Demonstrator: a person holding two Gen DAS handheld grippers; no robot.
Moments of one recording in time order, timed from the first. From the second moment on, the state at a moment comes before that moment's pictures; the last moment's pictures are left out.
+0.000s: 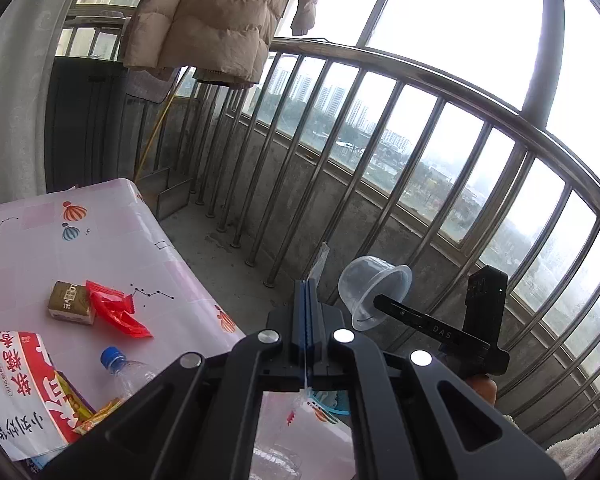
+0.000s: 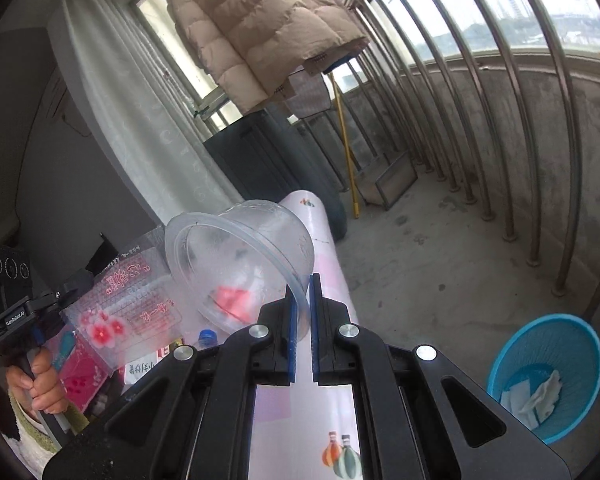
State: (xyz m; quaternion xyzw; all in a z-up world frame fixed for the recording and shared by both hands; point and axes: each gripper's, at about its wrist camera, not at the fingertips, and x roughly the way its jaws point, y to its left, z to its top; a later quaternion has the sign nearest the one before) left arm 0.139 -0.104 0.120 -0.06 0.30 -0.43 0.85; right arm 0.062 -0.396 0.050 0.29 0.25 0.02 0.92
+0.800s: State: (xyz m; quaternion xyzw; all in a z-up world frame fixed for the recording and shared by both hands) left arm 0.145 -0.476 -0.067 0.06 0.49 -0.47 0.73; right arm -0.031 -0.572 -0.112 0.46 0.31 -0.30 0.77
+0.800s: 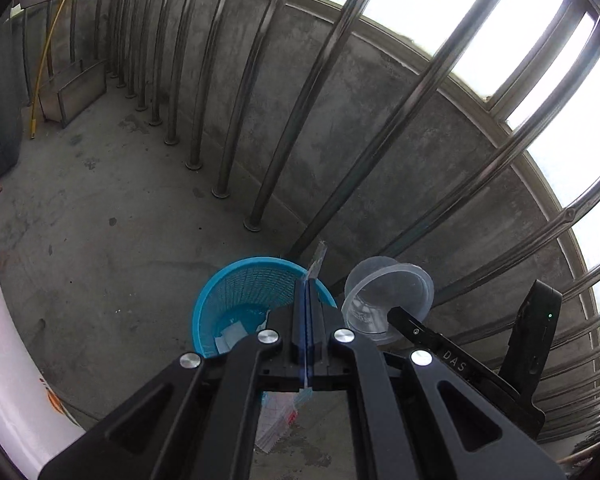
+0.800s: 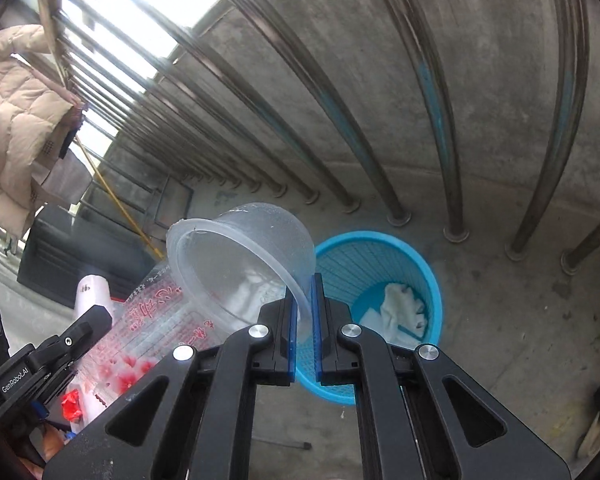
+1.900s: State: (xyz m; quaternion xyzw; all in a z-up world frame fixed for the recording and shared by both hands) left arm 0.122 -0.307 0.066 0.02 0.34 -0.42 0.84; right arm 0.011 -0.495 0.001 0.34 0.29 -0.24 0.86
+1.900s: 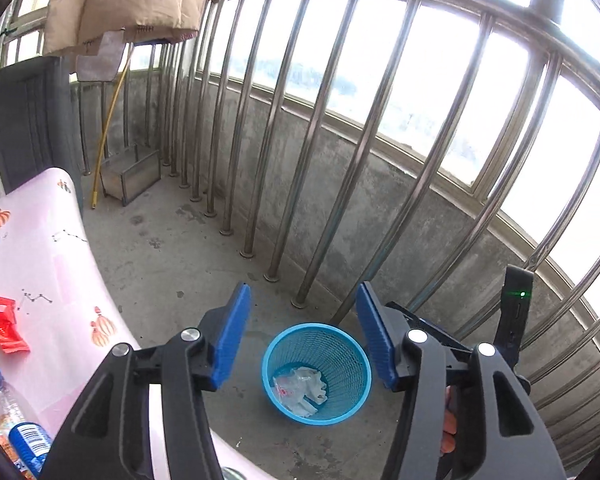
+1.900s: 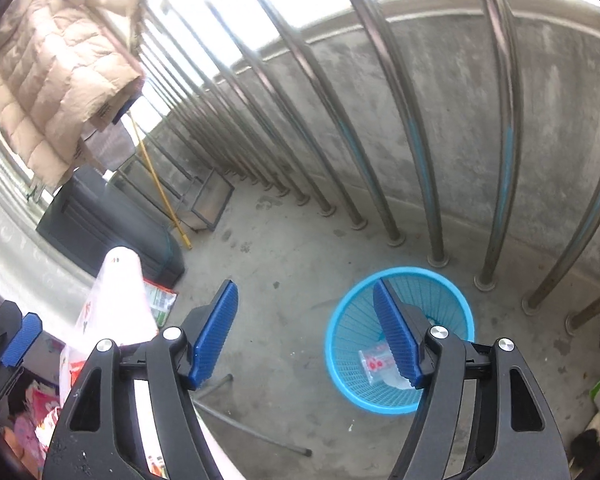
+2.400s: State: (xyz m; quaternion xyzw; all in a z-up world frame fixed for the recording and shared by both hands) left arm 0.132 -0.121 0.098 -0.04 0.31 -0.31 0.90; right arm 0.063 -0.376 0.074 0.29 0.29 -0.06 0.91
